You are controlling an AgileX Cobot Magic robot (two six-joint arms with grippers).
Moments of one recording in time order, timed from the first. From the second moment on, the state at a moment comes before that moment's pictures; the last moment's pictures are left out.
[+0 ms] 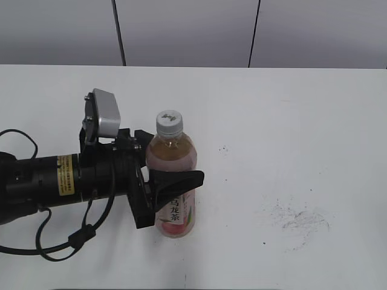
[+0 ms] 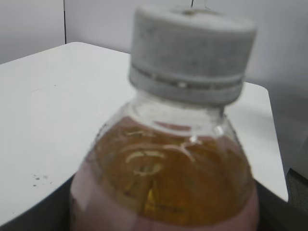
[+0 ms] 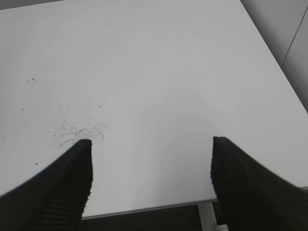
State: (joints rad) left arm -0.43 1.92 -0.56 0.92 -1.21 -0.37; right arm 0.07 -0.01 -0.51 -0.05 1.10 0.08
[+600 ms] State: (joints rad) left arm -0.43 1.92 -0.56 0.93 -1.21 -0.37; right arm 0.07 -0.01 -0.51 -0.05 1.10 0.08
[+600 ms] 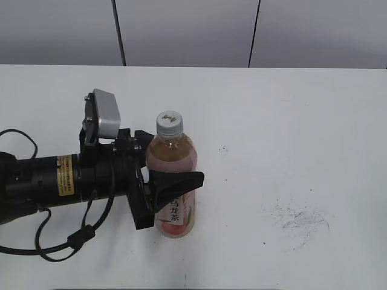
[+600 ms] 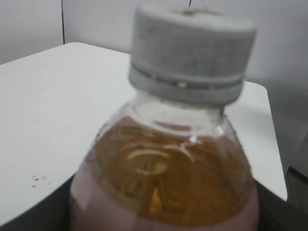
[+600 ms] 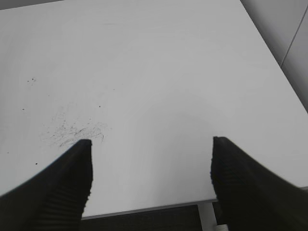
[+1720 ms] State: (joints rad) left arm -0.43 1.92 -0.56 0.93 -1.21 -0.37; right arm 0.07 0.25 -0.59 0.07 1.00 -0.22
